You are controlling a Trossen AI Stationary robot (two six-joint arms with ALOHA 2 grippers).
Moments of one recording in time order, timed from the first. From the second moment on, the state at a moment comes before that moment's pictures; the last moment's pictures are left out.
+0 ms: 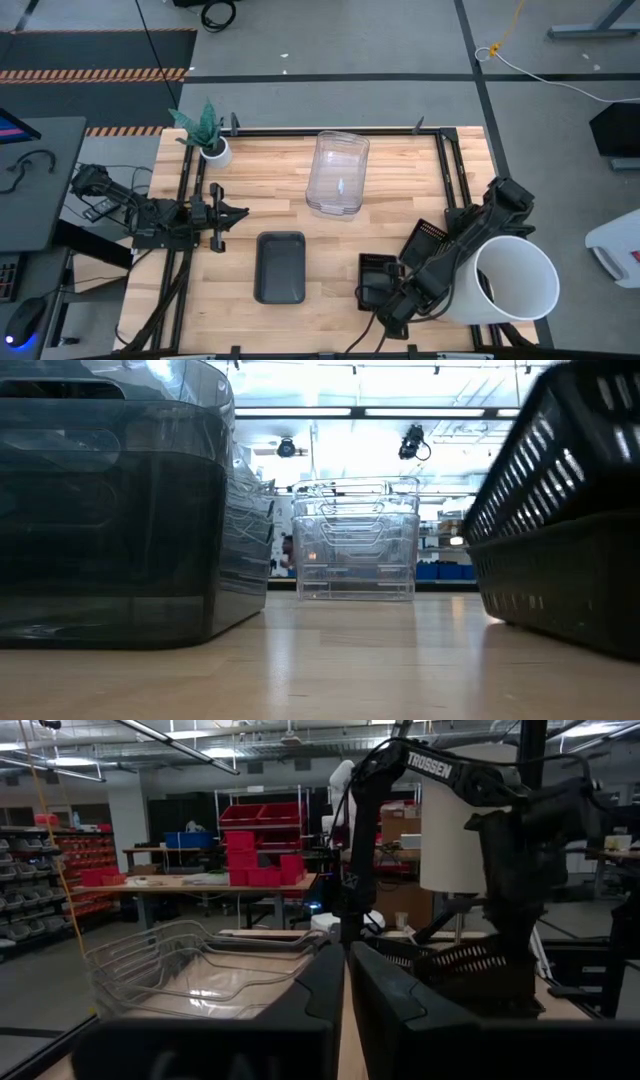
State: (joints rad) left arm -0.43 0.30 0.01 0.53 -0.57 0.12; right arm 0.72 1.77 1.34 -0.84 0.10 0.84
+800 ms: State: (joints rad) left arm -0.43 0.30 0.01 0.53 -0.57 0.12; right arm 0.50 1.81 1.34 -0.80 -0.03 0.59
